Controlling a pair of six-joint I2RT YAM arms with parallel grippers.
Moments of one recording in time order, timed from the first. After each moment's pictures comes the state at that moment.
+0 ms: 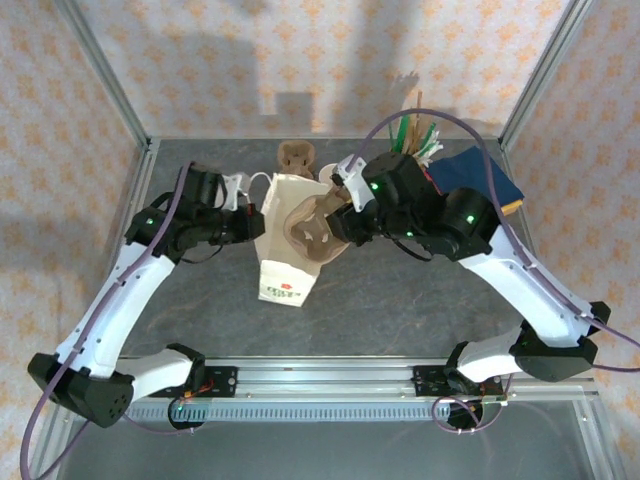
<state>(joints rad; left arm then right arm) -0.33 1.16 1.29 -0.95 0.39 -0.50 0.94 1.37 1.85 -1.14 0.04 0.18</state>
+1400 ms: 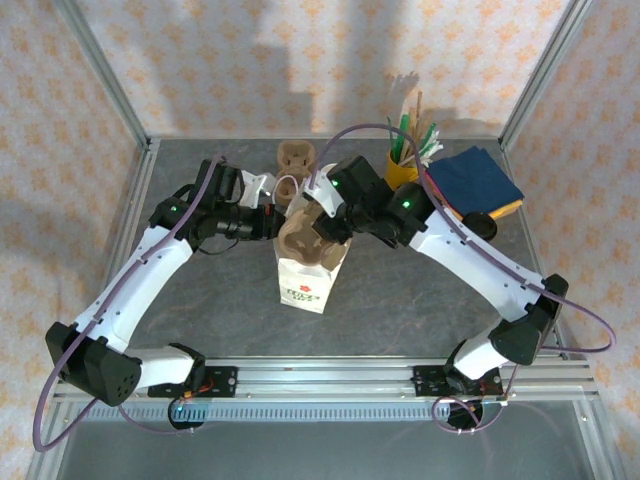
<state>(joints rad) -0.35 1.27 1.28 -0.86 0.58 -0.41 0.86 1.51 1.66 -0.98 0.01 -0.13</state>
